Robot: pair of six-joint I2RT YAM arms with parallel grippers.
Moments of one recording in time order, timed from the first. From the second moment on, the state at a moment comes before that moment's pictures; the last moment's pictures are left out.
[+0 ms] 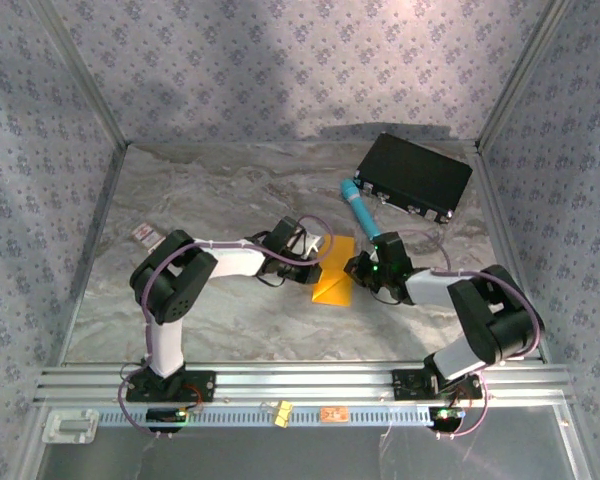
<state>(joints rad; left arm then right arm) -0.76 1.91 1.03 -0.07 0.43 -0.38 0.42 1.52 0.47 0.26 -0.32 1.00</state>
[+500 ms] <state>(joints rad) -0.77 1.92 1.03 -0.08 0.44 -0.37 0.44 1.41 0.46 0.25 -0.29 1.01</state>
